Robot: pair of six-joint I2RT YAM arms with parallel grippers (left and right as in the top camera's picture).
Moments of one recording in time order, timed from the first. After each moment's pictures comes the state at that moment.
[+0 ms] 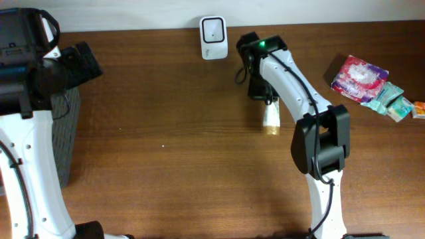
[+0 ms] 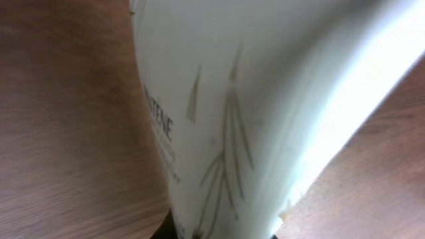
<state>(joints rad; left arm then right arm) 0.13 1.61 2.08 -1.35 -0.08 -0.27 0.33 2.30 2.05 -1.38 0.35 0.58</state>
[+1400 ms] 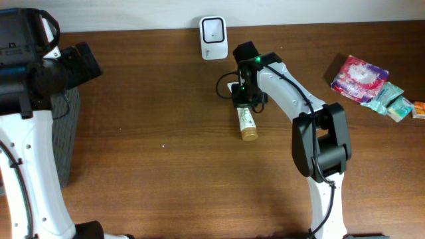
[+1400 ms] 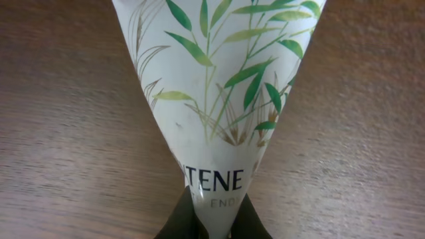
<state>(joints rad) 0.13 1.61 2.08 -1.35 -0.08 -0.27 0.34 2.27 1.85 -1.02 -0.09 0.29</state>
